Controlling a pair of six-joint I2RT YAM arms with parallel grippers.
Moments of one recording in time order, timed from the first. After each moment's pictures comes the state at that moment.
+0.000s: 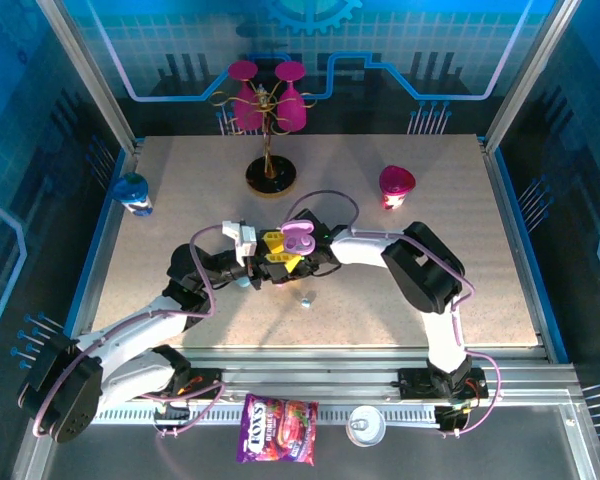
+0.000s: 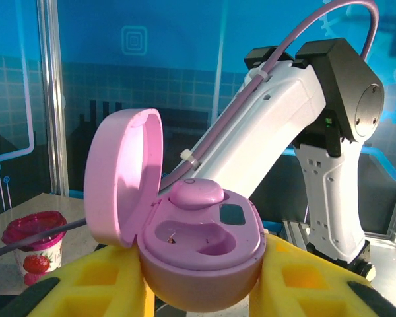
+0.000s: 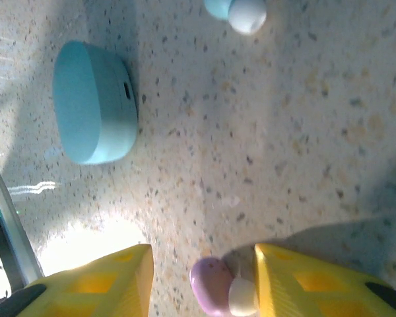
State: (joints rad) left arm -0.53 1.06 0.43 0.93 0.74 -0.27; right arm 0.76 2.02 1.24 -0.26 -0.54 0.38
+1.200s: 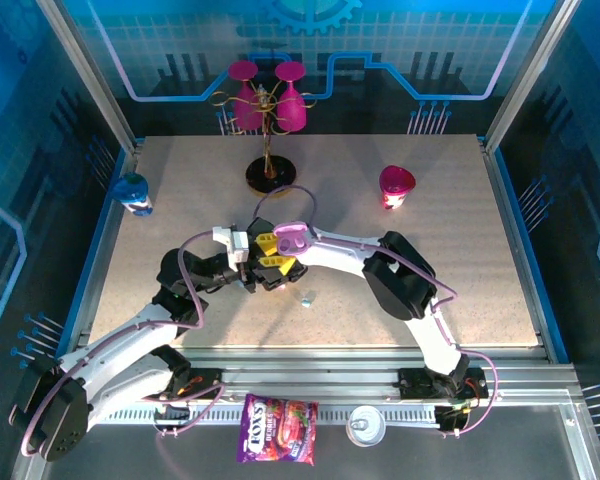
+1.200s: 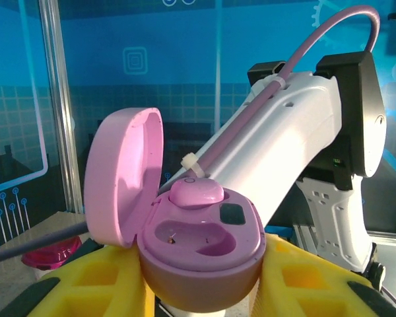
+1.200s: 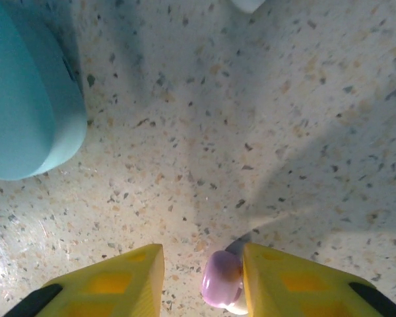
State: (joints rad) left arm -0.54 0.93 0.43 0.83 0.71 -0.20; right arm 0.95 2.16 1.65 -0.79 -0.03 0.39
